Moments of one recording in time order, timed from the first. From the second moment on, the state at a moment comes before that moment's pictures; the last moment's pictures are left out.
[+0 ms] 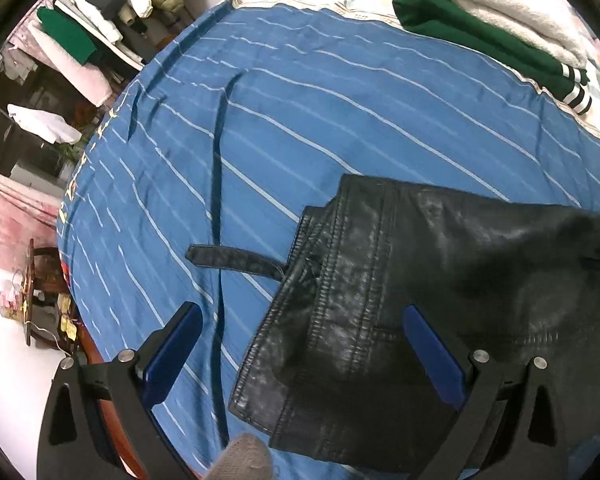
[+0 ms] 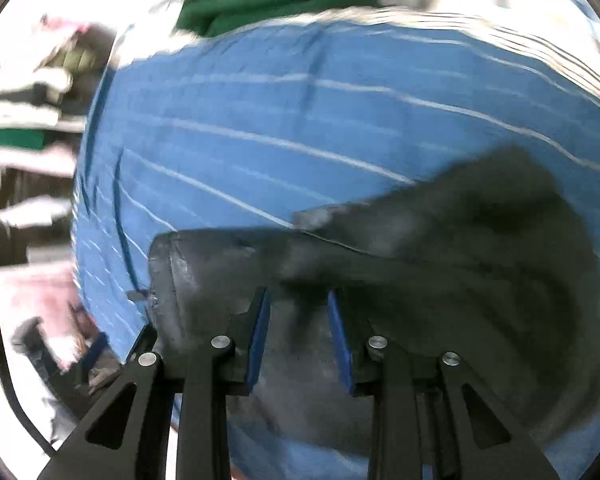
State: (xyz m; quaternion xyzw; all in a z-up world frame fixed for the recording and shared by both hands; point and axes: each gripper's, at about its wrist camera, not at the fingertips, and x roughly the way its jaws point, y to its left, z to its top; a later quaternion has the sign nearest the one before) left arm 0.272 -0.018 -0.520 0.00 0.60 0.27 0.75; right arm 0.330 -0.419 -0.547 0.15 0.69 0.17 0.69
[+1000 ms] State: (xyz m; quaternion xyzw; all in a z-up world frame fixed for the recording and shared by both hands) left arm 0.350 -0.142 -0.600 -0.06 0.66 0.08 0.74; right arm 0.154 -0.677 -0.652 0.58 0.48 0.06 0.65
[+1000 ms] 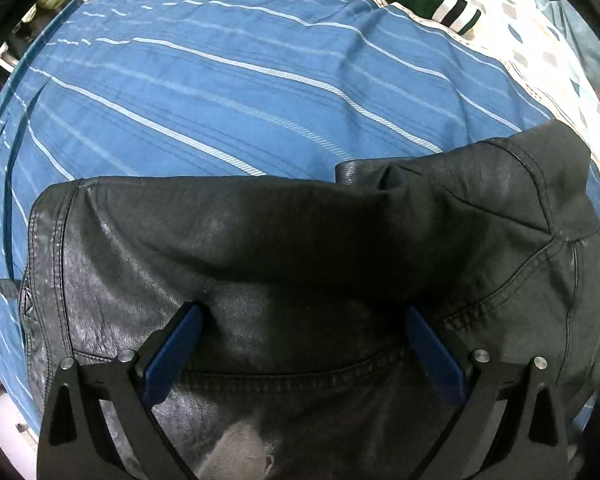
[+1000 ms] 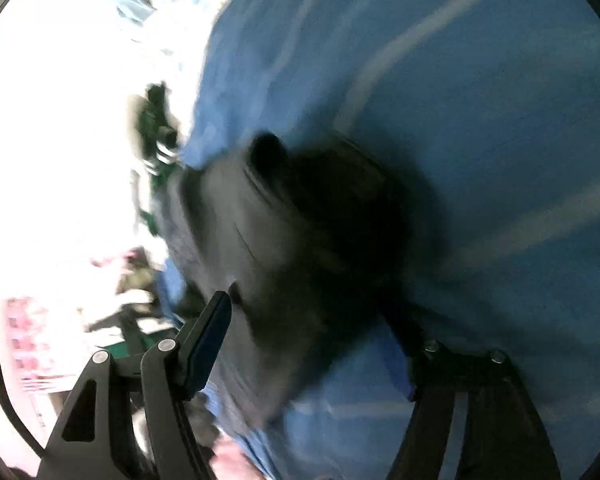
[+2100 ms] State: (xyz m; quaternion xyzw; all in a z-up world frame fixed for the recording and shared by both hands) left arm 0.139 0.056 -0.507 -0.21 0.59 0.31 0.71; right arm 0.248 -0.349 -0.404 0.19 0.51 0.28 0.79
